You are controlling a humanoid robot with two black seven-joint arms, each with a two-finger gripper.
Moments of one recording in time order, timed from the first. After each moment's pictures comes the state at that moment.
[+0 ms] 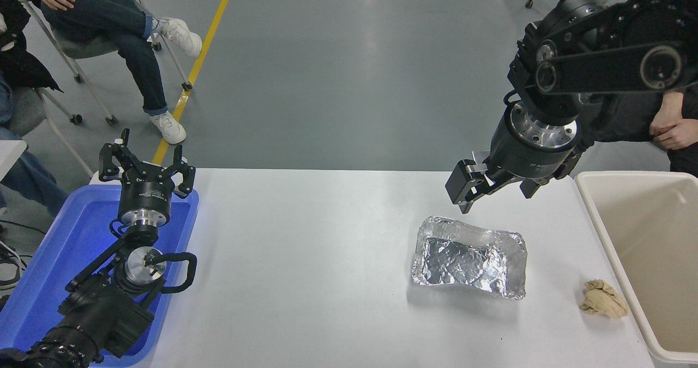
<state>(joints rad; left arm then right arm) -0.54 0.16 -1.09 -0.55 0.03 -0.40 -0.56 2.30 -0.15 -1.20 1.46 -0.13 0.74 -0.10</state>
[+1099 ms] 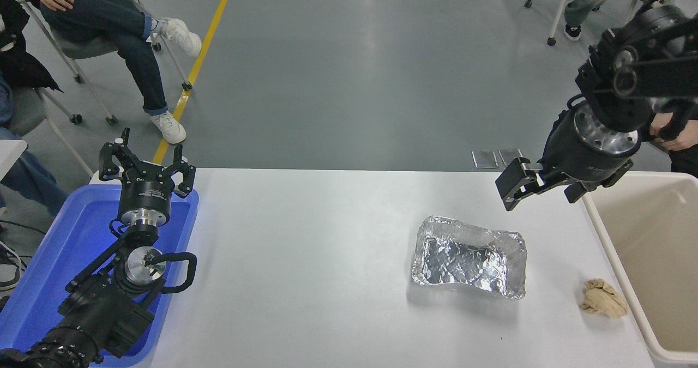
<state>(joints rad) -0.54 0.16 -1.09 -0.55 0.03 -0.40 -0.56 2.11 -0.39 -1.19 1.43 -0.30 0.66 -0.10</state>
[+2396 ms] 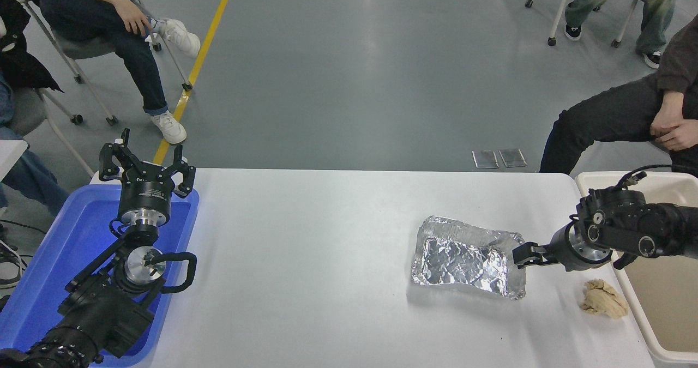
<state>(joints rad) -0.54 0.16 -1.09 -0.55 0.03 -0.40 -0.56 1.11 -0.48 -0.60 0.81 -0.76 0.42 -0.11</state>
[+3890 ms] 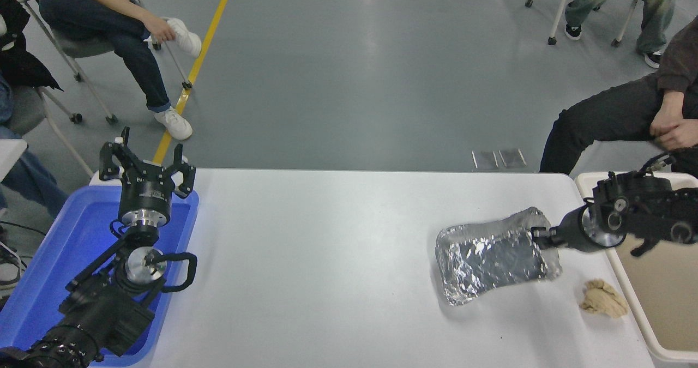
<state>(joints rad) -0.54 0.16 -1.09 -0.55 0.03 -0.40 -0.56 1.50 -0.66 -0.83 1.16 -0.70 0.37 -0.11</state>
